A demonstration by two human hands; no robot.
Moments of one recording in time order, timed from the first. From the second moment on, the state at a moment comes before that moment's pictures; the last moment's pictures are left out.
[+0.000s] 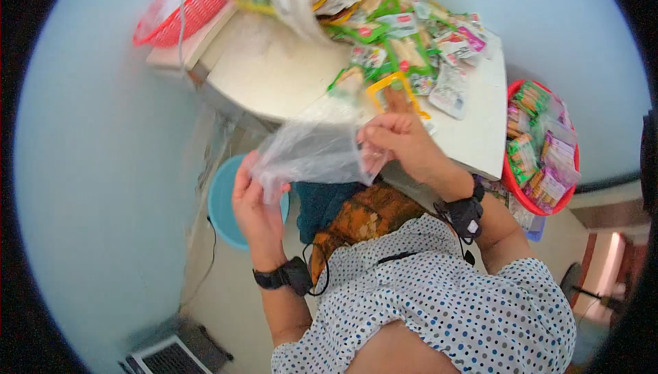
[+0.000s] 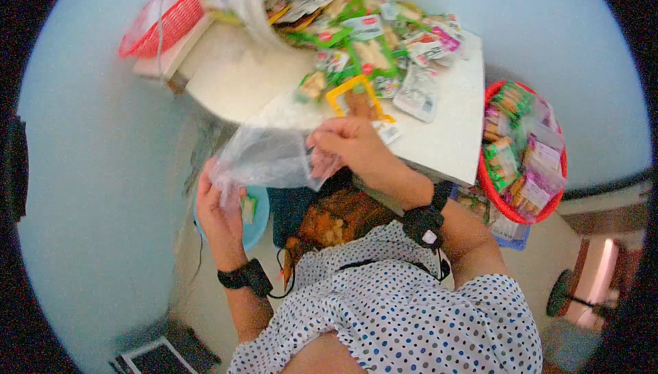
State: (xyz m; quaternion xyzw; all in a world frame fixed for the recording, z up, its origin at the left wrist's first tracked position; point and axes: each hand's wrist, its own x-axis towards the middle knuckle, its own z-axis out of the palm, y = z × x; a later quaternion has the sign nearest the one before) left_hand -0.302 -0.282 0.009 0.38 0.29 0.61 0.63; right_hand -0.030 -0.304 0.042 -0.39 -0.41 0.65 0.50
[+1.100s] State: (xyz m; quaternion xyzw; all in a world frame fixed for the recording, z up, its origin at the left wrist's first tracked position) left_hand -0.355 -0.304 -0.082 0.29 0.46 0.60 0.59; right_hand -0.075 -0.304 -0.016 -0.51 -0.46 0.63 0.36
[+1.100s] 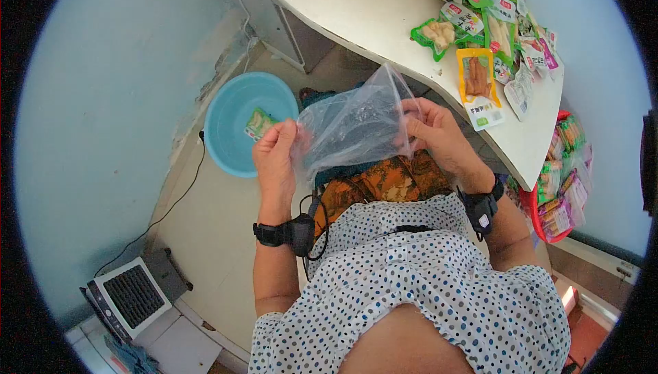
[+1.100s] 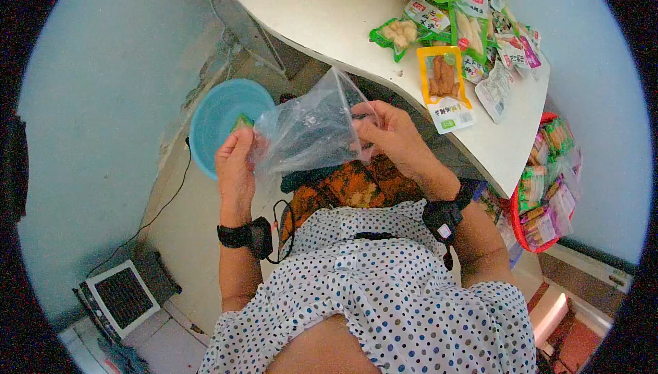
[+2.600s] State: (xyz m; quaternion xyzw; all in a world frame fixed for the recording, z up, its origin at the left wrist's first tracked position) left_hand -0.356 -0.326 -0.103 0.35 0.58 0.43 0.61; right_hand -0.054 -0.301 -0.053 -0.56 -0.66 0.33 0.37
